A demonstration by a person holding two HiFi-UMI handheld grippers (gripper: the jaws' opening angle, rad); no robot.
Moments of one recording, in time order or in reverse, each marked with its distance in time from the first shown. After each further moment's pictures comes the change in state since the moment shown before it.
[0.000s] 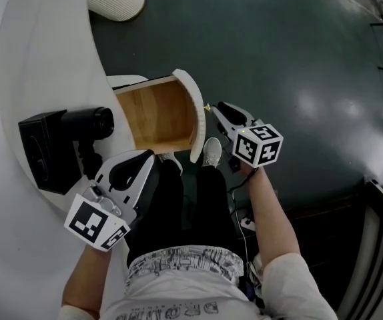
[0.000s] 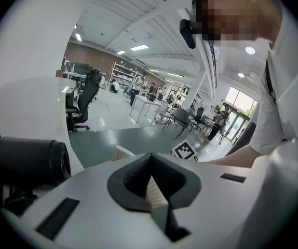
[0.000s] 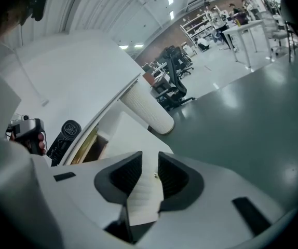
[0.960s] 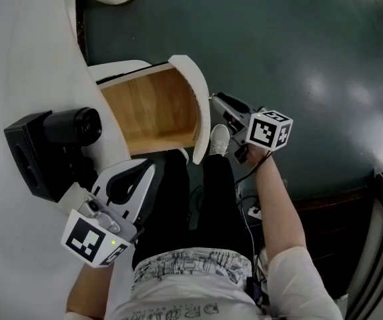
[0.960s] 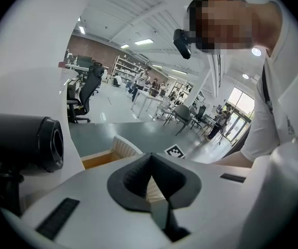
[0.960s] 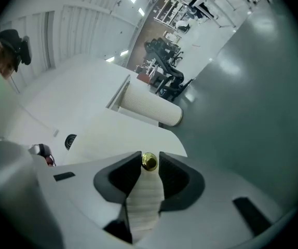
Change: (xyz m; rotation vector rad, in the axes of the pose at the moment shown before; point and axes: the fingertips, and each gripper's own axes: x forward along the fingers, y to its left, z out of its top) left arm 0.010 -0.001 -0.025 -0.045 0.053 0.010; right arm 0.038 -0.028 -0.048 0.325 0.027 0.235
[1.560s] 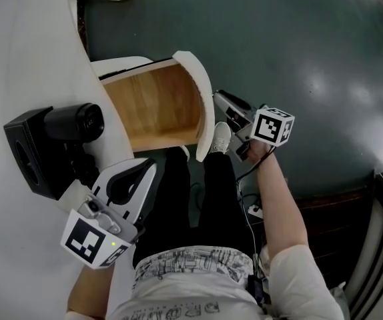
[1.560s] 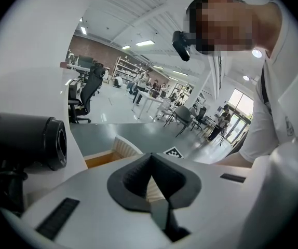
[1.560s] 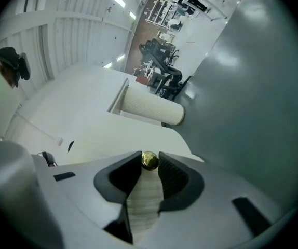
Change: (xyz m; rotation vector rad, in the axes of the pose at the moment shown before) left arm -0.003 -0.002 0.004 -0.014 -0.014 0.004; right arm 0.002 0.000 0.004 0.085 -0.032 0.058
